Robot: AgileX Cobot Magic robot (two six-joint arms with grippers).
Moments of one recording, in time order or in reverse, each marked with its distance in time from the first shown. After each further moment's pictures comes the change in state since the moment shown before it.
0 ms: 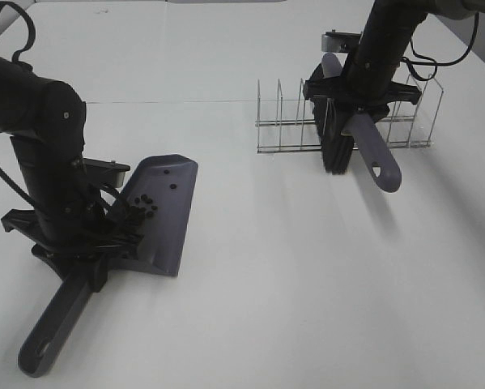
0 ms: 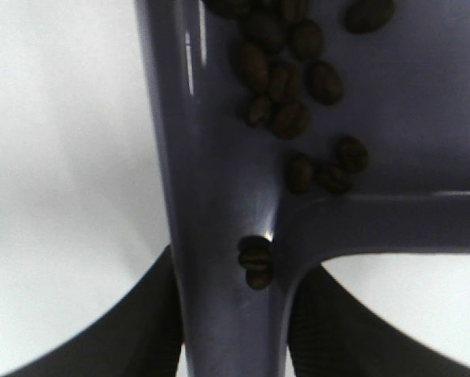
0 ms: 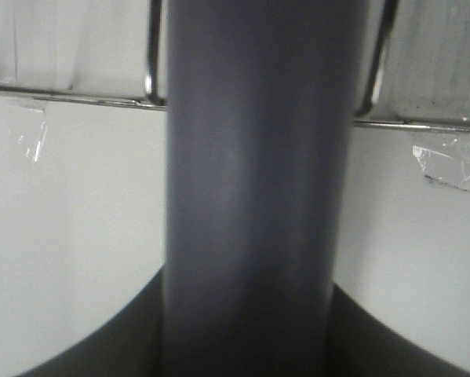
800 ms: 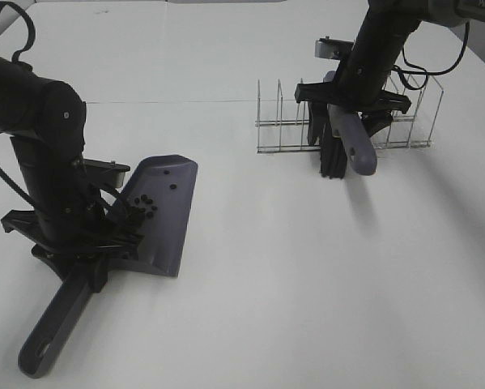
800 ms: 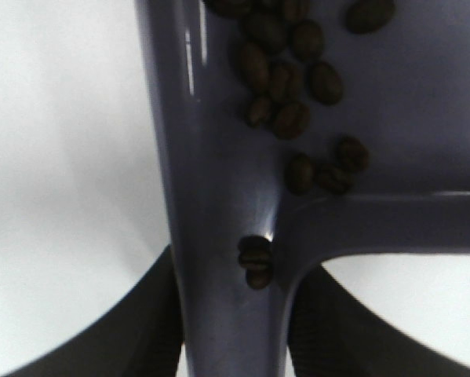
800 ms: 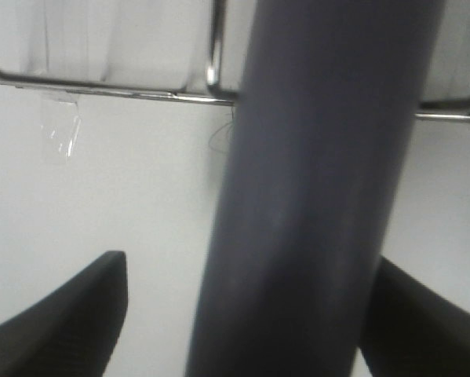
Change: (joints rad) left arm 0.000 0.000 0.000 -0.006 0.002 0.000; right arm 0.003 0.016 0.002 0.056 -0.003 0.010
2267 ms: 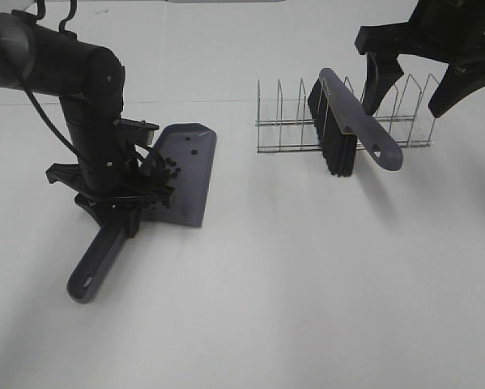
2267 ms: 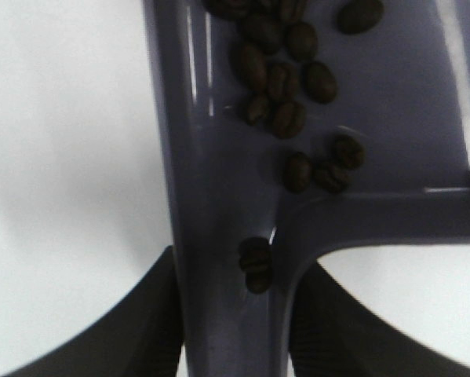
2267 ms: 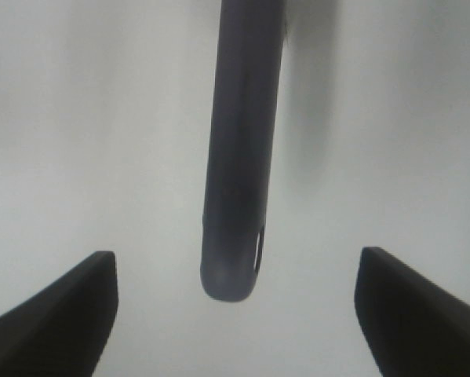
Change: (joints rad) left arm 0.000 0.155 -0.361 0.061 0.084 -0.023; right arm 0.000 -0.606 0.543 -0.052 -0.009 -0.011
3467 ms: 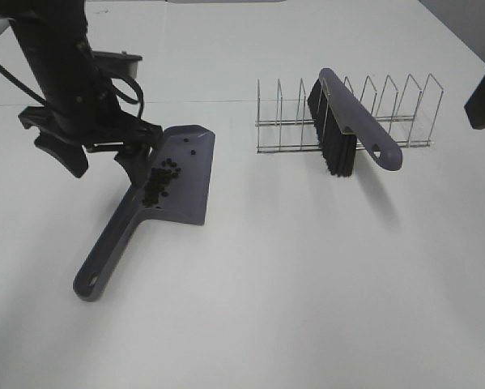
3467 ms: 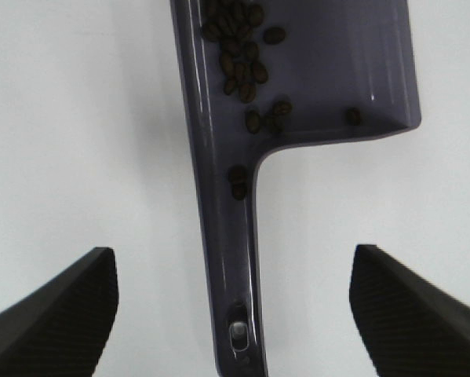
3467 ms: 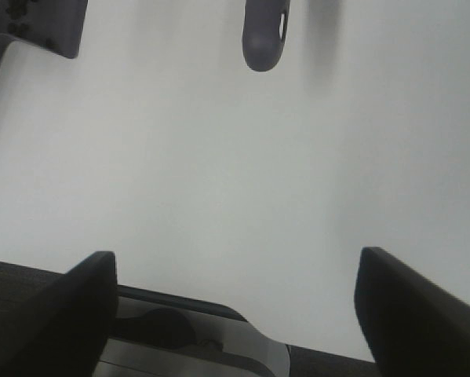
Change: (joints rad) left arm 0.031 -0.225 -0.016 -0.047 0.096 0.060; right arm 0.000 -0.699 0.468 0.049 0.001 0.003
